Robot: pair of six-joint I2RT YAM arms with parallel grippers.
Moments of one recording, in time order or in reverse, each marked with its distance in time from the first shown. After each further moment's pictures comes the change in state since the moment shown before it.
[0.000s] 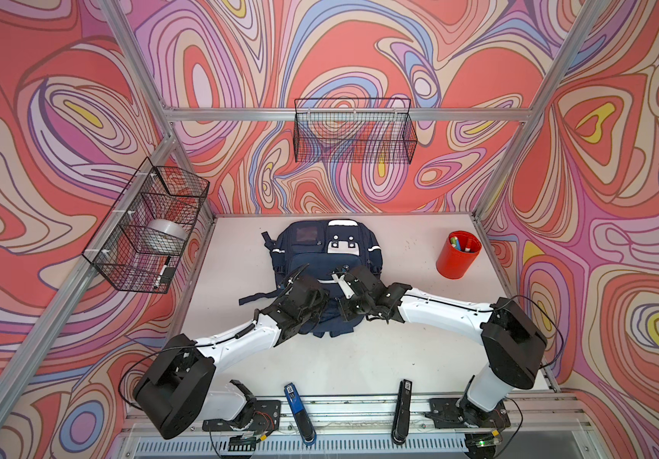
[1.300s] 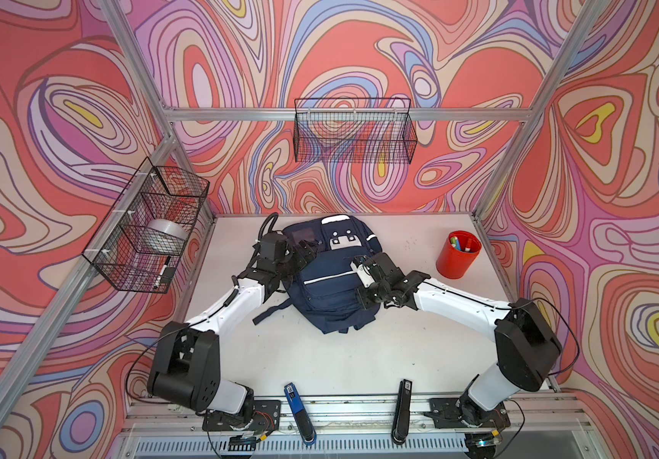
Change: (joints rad) left arm 0.373 0.077 0.315 -0.191 0.275 0.663; right arm -0.165 -0.058 -0.014 -0.110 -0.030 -0.091
